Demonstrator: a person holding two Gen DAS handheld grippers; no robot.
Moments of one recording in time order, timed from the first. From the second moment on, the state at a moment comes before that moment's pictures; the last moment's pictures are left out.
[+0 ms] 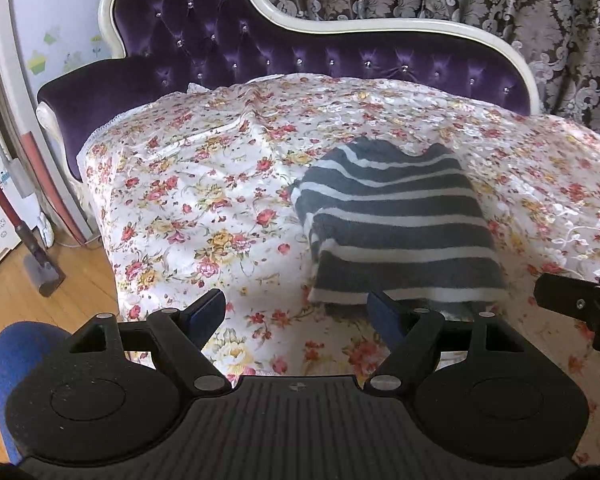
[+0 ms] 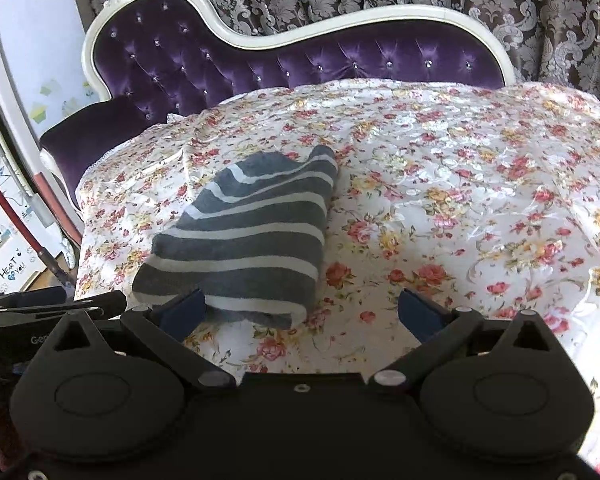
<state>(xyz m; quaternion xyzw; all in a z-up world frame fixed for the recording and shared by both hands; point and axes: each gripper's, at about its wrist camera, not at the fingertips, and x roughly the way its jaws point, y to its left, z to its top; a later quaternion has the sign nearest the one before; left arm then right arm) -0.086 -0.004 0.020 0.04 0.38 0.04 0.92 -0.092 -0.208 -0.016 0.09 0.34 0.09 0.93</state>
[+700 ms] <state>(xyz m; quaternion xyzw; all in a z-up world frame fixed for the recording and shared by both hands) -0.087 -0.002 0.020 0.03 0.40 0.03 0.92 -0.092 -0.200 -0.016 0.07 0.35 0.10 0.93</state>
